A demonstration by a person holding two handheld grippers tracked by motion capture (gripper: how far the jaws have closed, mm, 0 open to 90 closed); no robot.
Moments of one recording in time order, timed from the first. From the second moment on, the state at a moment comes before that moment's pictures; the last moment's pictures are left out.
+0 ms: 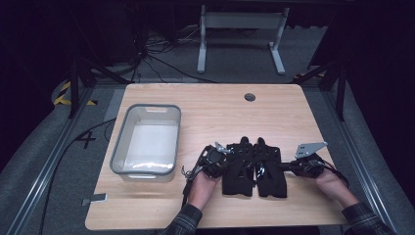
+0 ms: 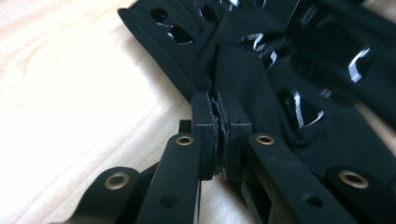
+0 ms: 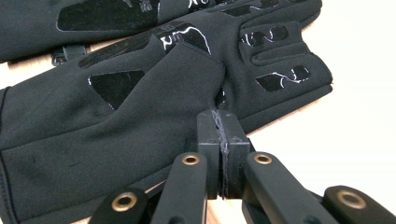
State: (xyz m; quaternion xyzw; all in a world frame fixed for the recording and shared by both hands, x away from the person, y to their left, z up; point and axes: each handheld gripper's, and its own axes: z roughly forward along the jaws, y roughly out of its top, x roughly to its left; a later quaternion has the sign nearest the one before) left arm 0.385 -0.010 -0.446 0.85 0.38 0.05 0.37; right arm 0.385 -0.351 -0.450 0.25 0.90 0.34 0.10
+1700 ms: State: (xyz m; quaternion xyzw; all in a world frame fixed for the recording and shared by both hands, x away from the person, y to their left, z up) left arm 0.409 -0.076 -0.417 0.85 0.27 -0.03 0.46; right arm 0.400 -0.302 -0.453 0.23 0.90 0.35 0.09
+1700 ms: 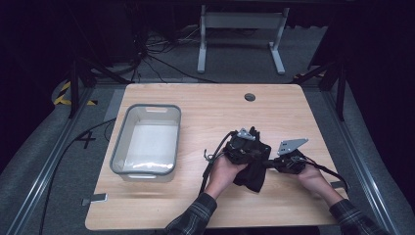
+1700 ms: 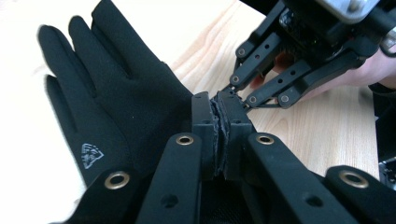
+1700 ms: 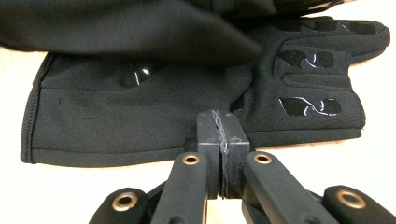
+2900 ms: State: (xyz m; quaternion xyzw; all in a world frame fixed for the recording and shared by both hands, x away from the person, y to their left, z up) left arm 0.400 -0.007 -0.416 0.85 0.31 0.04 0.43; right arm 0.403 -0.295 -0.405 0.22 0.88 0.42 0.10
